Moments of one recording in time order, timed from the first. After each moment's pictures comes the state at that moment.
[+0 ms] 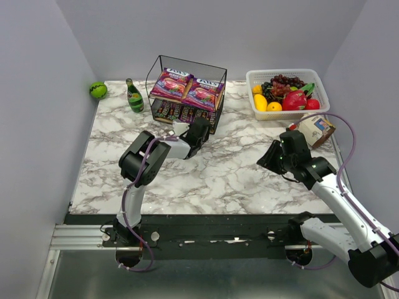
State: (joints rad) left arm -0.63 2.08 1.15 0.37 -0.43 -1.78; right arm 0.41 0.93 0.81 -0.70 0.04 0.77
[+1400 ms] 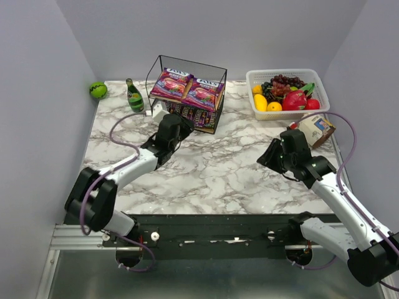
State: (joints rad) left arm -0.56 1.54 0.84 0.27 -0.30 -1.10; right arm 0.40 0.94 0.81 -0.69 0.06 0.76
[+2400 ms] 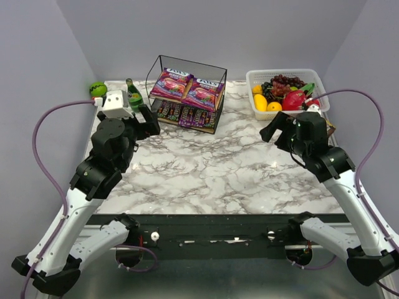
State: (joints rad) left arm -0.55 0.83 1.16 -0.47 -0.47 -0.33; right arm 0.39 0.95 1.10 -0.70 0.19 0.63
